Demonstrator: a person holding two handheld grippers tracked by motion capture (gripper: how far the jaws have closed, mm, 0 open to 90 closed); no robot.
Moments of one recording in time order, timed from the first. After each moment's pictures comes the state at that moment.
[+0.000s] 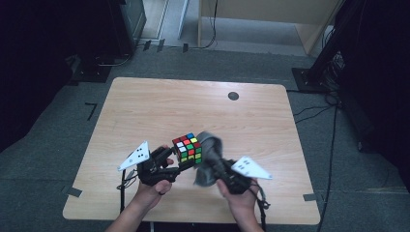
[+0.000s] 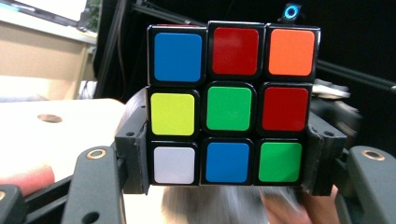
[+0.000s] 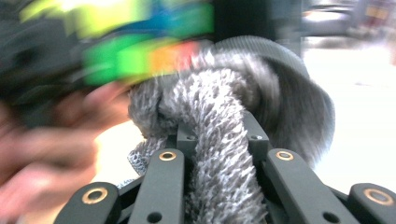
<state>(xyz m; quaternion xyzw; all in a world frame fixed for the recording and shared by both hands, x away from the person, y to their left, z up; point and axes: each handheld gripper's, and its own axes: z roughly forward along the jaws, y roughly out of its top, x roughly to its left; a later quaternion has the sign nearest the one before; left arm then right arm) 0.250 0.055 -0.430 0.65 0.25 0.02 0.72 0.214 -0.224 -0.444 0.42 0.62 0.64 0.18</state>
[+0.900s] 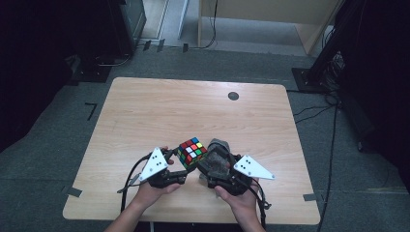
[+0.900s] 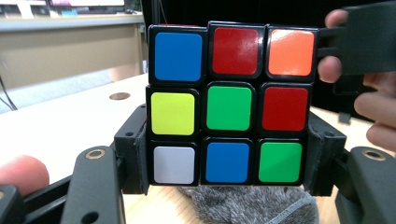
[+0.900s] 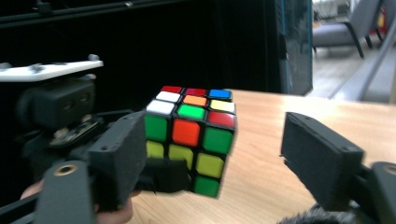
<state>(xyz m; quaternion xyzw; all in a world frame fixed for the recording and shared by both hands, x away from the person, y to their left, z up) 0.240 0.030 -0.449 0.74 0.22 0.18 0.61 0.204 -0.208 -0.424 0.38 0.63 0.65 0.18</state>
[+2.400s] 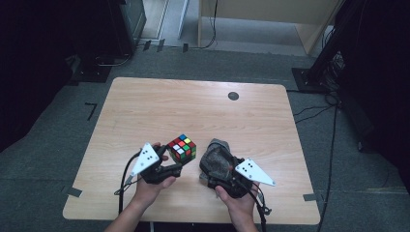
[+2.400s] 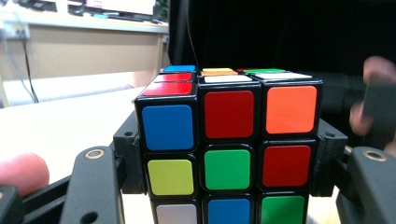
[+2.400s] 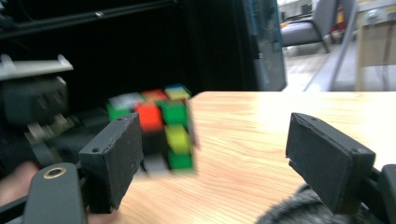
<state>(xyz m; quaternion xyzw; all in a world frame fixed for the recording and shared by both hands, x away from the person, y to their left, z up) 0.253 0.055 -0.438 0.68 0.31 0.16 0.65 0.197 -0.206 -0.431 0.43 0.60 0.64 0.21</state>
